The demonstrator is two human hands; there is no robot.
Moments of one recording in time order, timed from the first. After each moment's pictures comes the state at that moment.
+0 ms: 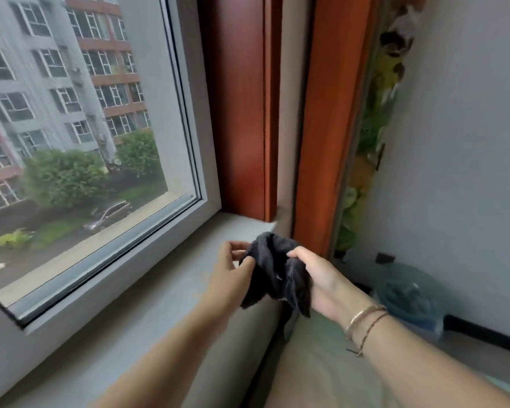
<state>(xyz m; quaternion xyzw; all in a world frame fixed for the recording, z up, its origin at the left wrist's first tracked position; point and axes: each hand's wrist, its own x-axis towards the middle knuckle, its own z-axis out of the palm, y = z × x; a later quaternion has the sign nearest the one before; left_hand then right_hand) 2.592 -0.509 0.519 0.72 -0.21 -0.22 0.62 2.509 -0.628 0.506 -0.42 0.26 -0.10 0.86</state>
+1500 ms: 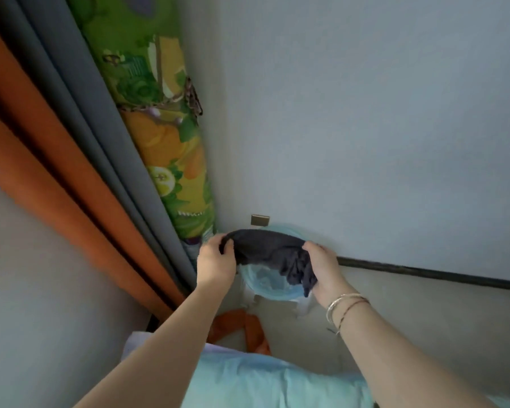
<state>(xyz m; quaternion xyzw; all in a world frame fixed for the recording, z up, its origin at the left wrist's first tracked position) 2.480 -1.114 0.342 0.83 -0.29 -0.27 0.40 2.319 -1.192 0.338 -0.33 0.63 -0.29 0.64</state>
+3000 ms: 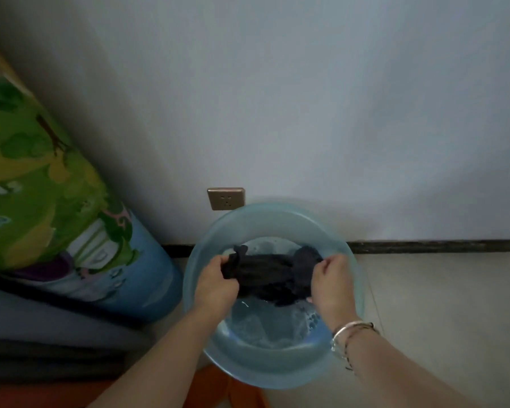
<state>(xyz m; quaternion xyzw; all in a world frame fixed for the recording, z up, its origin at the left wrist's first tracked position) 2.505 -1.334 -0.100 0.80 -0.29 -0.41 0.32 2.337 -1.384 -0.117 -0.50 0.72 -0.28 0.39</state>
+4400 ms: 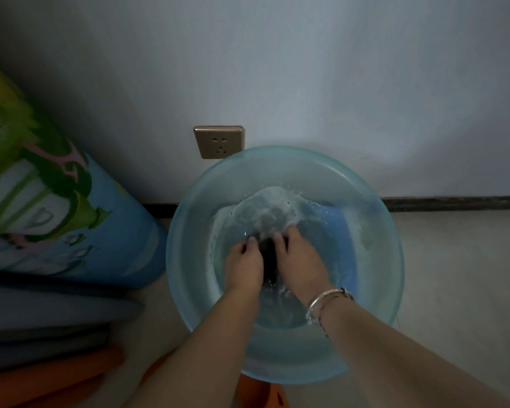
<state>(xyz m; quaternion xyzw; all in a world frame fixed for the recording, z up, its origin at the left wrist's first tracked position) 2.473 -1.352 -0.212 0.77 -0.07 -0.51 0.39 2.389 -1.381 -0.208 -0.64 0.66 -0.09 0.39</state>
